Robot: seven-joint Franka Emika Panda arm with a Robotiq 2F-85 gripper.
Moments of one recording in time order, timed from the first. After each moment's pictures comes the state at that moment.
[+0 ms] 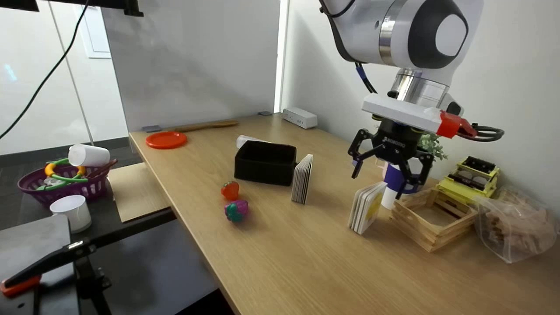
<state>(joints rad) -0.17 0.81 0.00 -1.37 -0.02 1.99 -0.39</state>
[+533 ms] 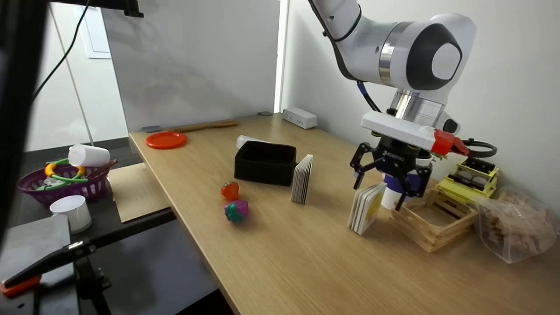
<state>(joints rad) -0.17 0.92 -0.01 -1.26 -0.02 1.99 -0.36</state>
